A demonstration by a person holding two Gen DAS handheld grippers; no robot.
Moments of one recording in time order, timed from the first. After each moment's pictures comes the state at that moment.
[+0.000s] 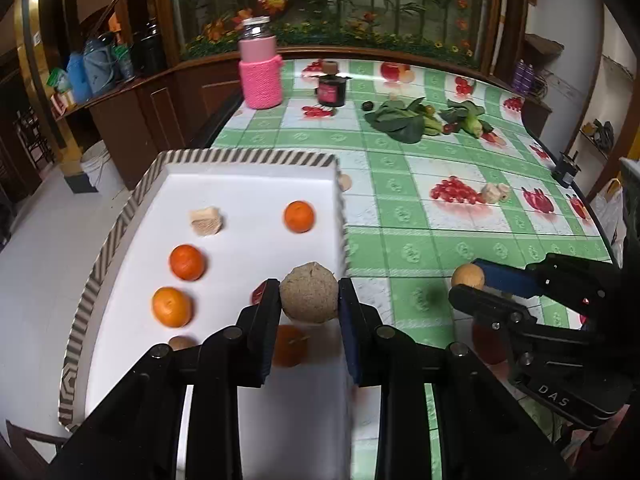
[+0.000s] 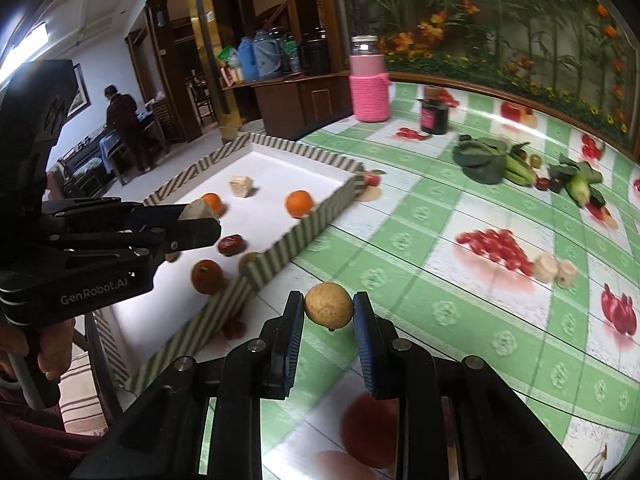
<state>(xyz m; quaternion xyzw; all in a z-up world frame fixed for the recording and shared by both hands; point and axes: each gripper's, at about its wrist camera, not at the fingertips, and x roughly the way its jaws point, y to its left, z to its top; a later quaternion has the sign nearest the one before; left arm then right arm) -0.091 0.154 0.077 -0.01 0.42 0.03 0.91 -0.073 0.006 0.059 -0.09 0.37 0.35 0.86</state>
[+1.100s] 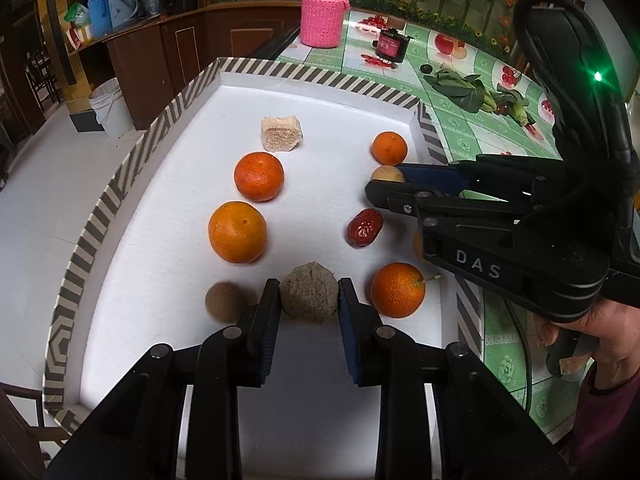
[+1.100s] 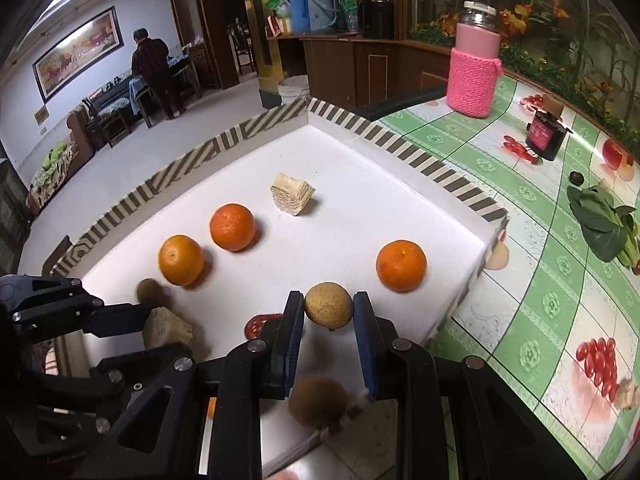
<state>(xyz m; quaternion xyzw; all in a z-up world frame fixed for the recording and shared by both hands) -0.099 0.224 0.025 -0.08 0.48 0.05 0.87 -0.009 0.145 0.020 -0.17 0.41 0.40 0.80</state>
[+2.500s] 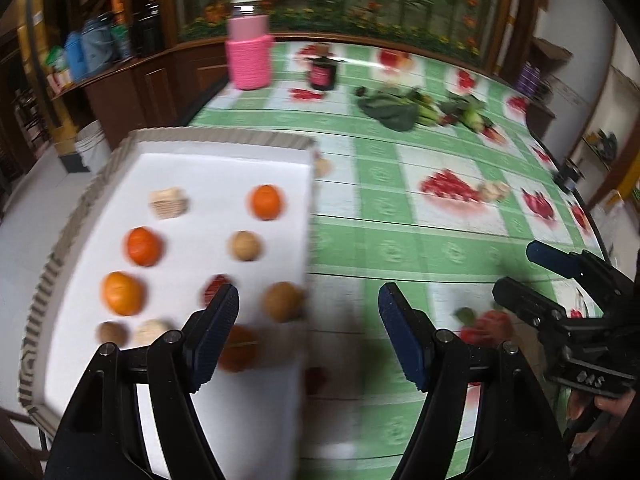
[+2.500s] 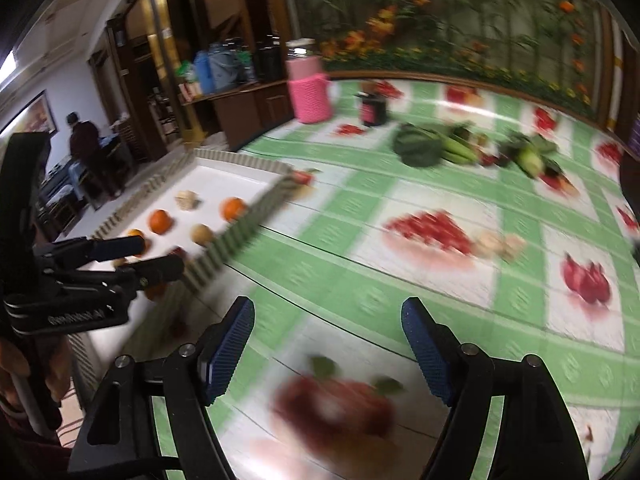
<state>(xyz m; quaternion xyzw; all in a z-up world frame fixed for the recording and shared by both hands) -0.067 0.117 0.056 -0.03 0.44 0.02 0.90 -0.046 -0.071 0.049 -0.04 0.39 0.26 0.88</state>
